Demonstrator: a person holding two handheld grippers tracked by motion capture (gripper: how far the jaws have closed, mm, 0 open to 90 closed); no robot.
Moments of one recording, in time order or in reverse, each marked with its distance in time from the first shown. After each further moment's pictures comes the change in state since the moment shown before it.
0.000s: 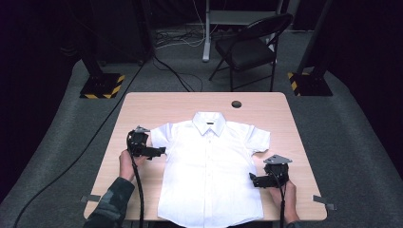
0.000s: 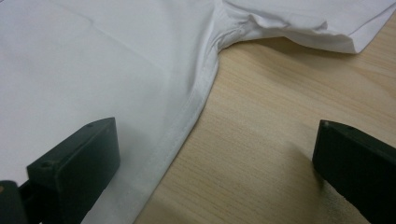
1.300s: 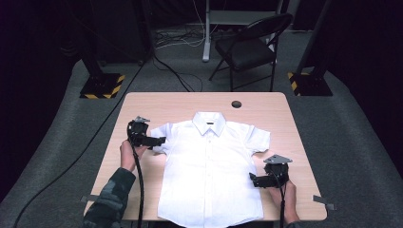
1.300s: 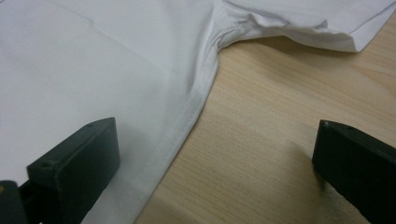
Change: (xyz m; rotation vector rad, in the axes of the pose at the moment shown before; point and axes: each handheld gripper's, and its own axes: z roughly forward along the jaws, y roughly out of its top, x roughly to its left) left arm 0.010 0.032 0.001 -0.030 0.024 -0.011; right arm -0.001 0.000 0.000 0.002 0.003 0.007
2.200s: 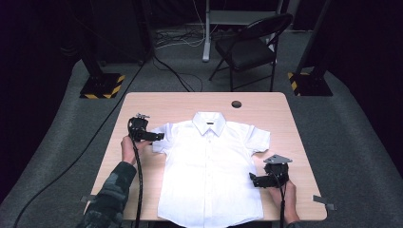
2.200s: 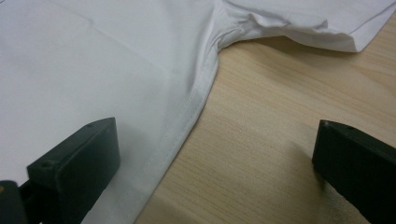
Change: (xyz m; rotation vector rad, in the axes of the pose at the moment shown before) left arm 0.025 0.007 0.028 0.047 0.022 -0.052; right arm 0.000 0.000 0.000 0.000 0.000 0.000
